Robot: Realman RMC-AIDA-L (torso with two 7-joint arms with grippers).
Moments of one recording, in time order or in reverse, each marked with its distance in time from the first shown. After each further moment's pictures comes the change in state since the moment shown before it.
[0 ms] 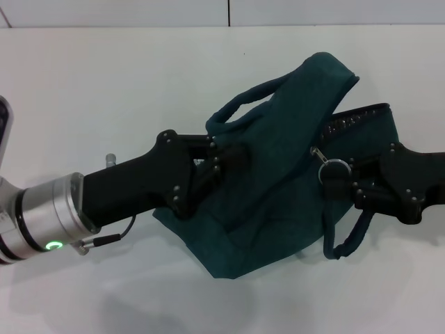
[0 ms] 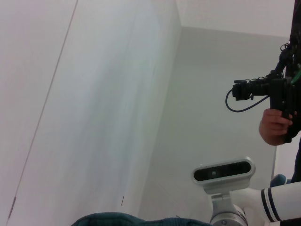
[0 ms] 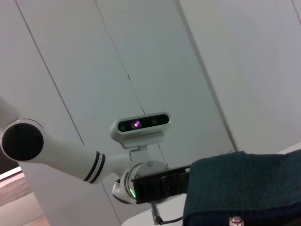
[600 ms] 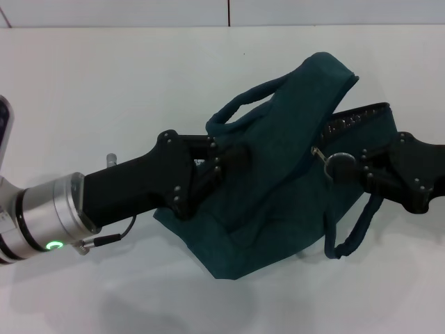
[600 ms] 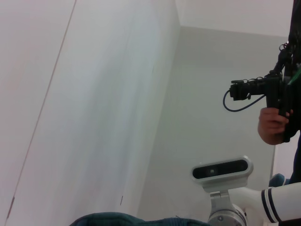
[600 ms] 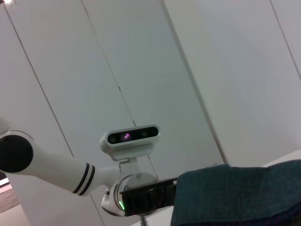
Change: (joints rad) left arm -0.001 0.000 0.002 0.000 0.001 0.001 0.001; right arm -0.010 0.001 0.048 0.000 0.002 -0.003 -0.006
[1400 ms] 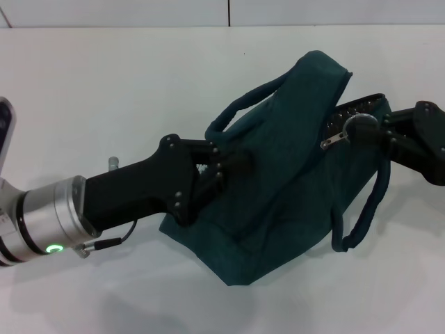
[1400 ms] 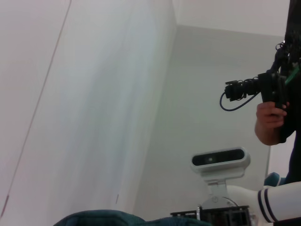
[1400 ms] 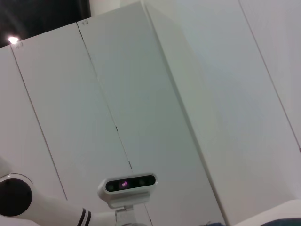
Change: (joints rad) left arm -0.001 0.000 0.008 0.000 0.007 0.009 -0.001; right arm -0.002 0.012 0.125 0.002 0.035 -0.064 -0.014
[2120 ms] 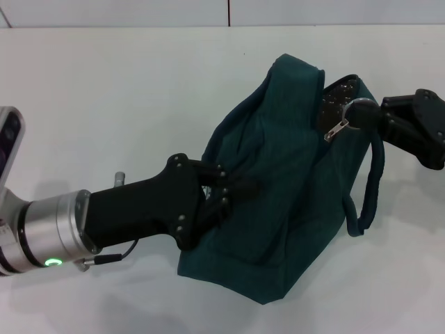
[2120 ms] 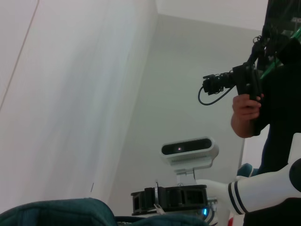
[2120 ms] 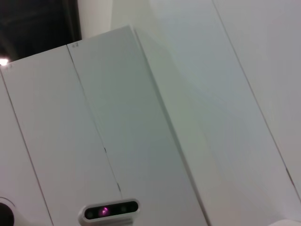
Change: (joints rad) left arm 0.000 0.000 0.001 0.000 0.067 0.036 -0.006; right arm 0.007 0.003 0.005 0.067 0.055 0.036 -0.031
